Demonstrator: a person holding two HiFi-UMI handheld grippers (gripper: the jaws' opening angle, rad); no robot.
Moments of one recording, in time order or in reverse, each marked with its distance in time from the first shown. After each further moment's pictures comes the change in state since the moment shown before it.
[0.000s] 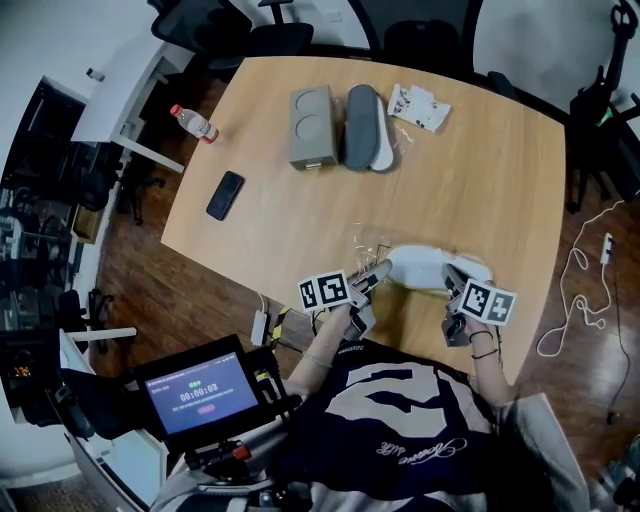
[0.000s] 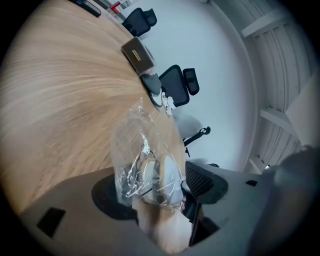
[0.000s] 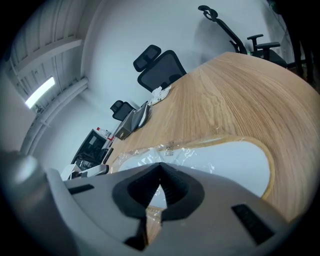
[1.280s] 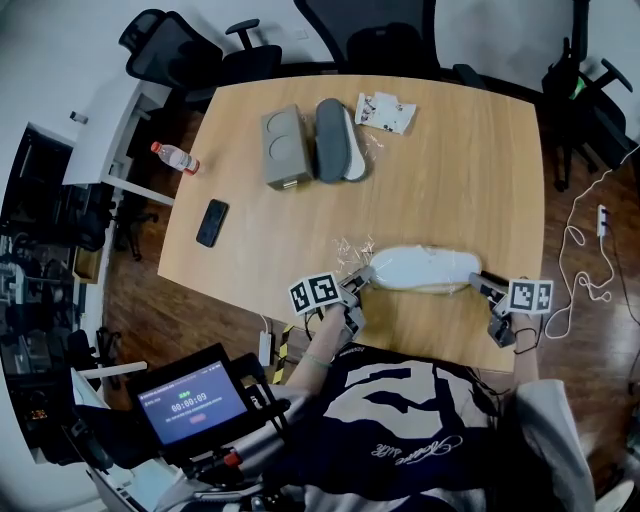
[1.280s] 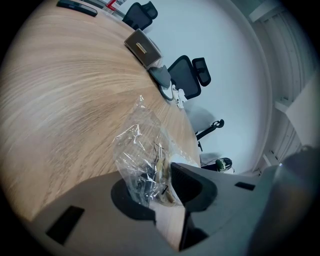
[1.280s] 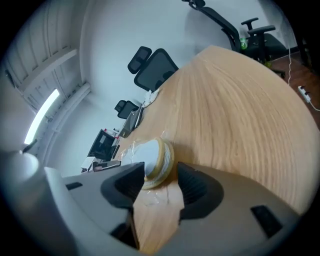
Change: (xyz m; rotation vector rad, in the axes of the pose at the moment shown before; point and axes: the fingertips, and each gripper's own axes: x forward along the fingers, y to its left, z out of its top) left arm 0.009 0.023 -0.003 -0.002 0.082 0.162; right arm -0.080 -0.092 0.002 0.055 0.111 0.097
